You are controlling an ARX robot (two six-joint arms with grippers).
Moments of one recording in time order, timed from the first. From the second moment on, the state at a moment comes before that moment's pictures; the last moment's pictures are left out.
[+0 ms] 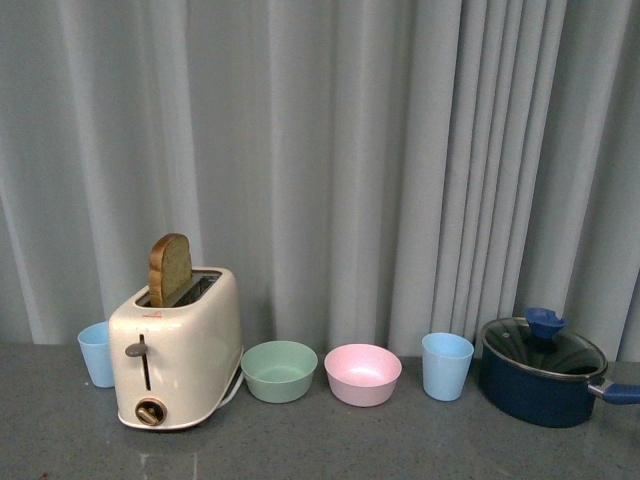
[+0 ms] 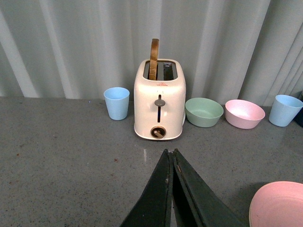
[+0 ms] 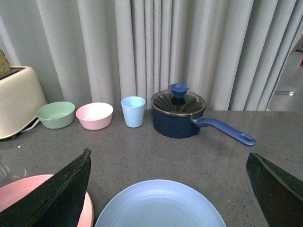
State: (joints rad) left arm 0.00 0.51 0.08 0.43 0.00 0.00; right arm 0.00 0.00 0.01 0.00 0.00 0.00
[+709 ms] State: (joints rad) left arm 0.00 0.22 0.03 0.23 0.00 0.00; right arm 0.00 0.00 0.01 0.00 0.00 0.00
